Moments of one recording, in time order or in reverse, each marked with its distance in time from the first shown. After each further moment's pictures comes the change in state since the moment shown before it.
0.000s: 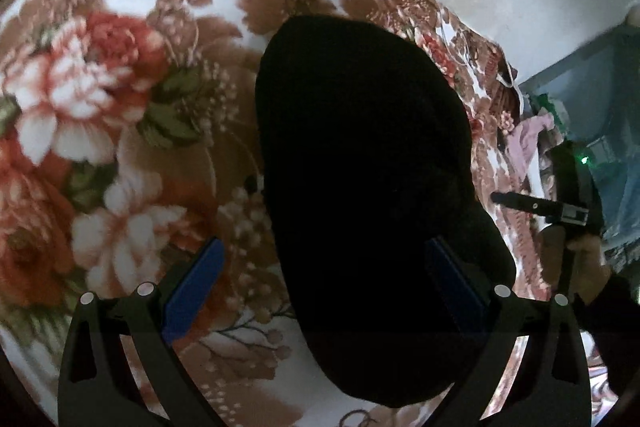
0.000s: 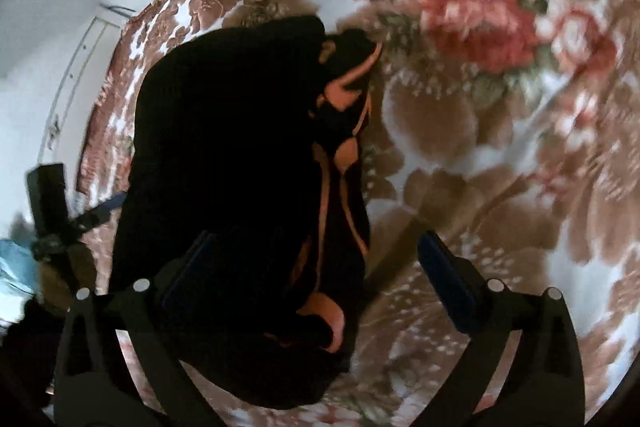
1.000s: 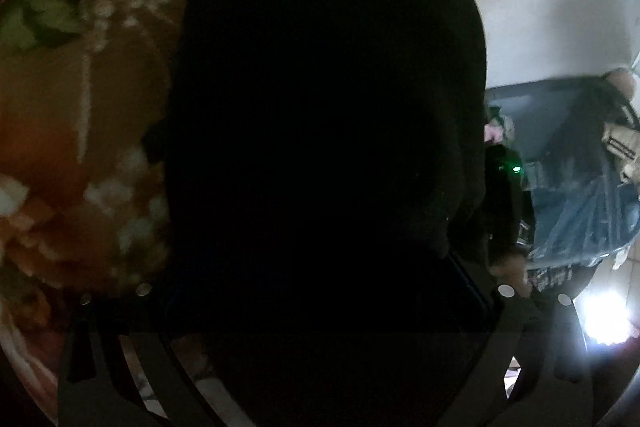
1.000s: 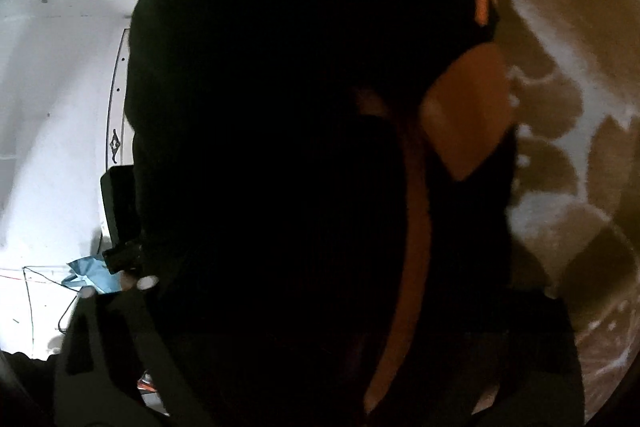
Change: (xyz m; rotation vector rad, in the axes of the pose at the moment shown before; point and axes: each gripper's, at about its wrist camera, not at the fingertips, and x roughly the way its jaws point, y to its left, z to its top) left arm 0.102 0.005 0.002 -0.167 0.164 -0.308; right arm 0.099 0.006 0.006 0.139 0.166 0.351
